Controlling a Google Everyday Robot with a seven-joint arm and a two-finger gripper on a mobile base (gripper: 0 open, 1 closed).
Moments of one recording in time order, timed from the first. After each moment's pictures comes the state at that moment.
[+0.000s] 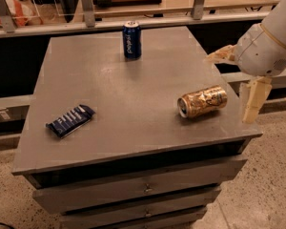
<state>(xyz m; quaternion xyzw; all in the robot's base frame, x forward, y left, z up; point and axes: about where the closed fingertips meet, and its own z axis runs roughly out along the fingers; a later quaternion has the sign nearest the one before) 0.476 -0.188 0.919 -0.75 0.62 0.10 0.19</state>
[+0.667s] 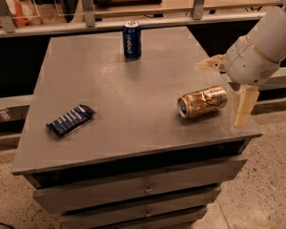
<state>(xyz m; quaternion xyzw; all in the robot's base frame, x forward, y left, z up) 0.491 -0.183 0.888 -0.78 0.59 0.09 0.19</state>
